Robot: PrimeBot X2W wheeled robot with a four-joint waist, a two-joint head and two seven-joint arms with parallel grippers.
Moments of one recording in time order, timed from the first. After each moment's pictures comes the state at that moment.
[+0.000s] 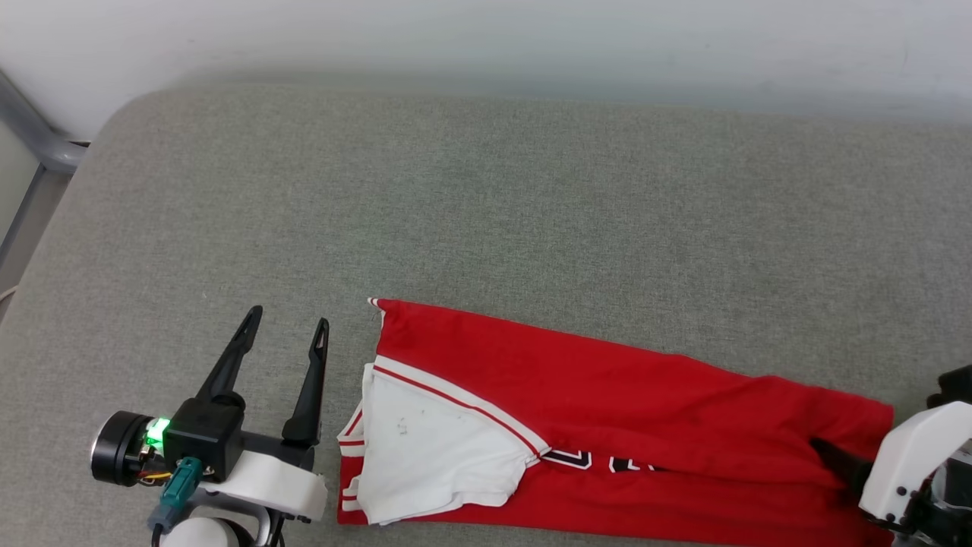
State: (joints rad) left arm -0.10 0.38 -0.28 0.00 -0.26 0.11 -0.26; right arm -0.12 -0.19 -0.23 0.26 0.50 0.12 0.81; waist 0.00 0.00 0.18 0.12
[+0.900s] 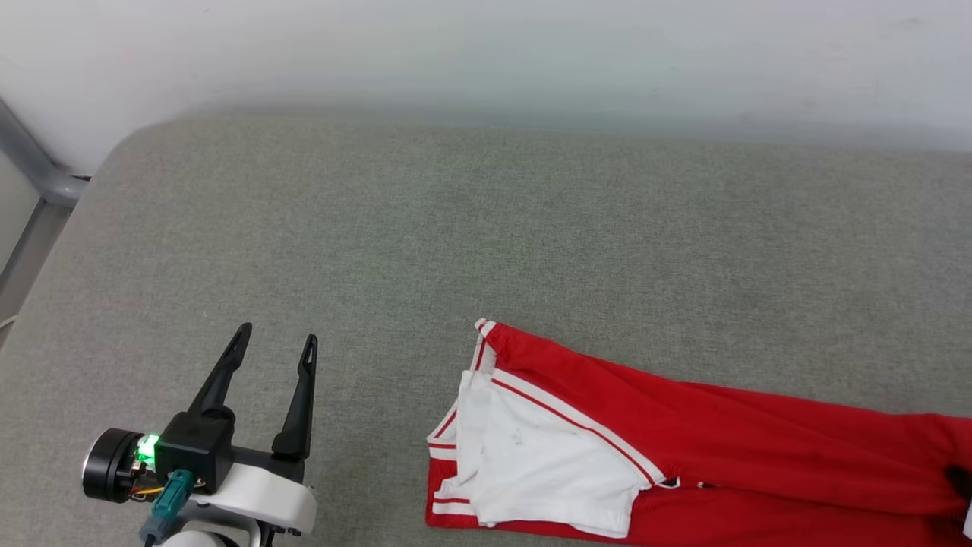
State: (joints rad) left arm -0.05 0.30 -0.17 0.03 -0.18 0.02 -0.26; right arm -0.10 -0.38 -0.28 0.35 0.45 0.13 0.67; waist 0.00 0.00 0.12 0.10
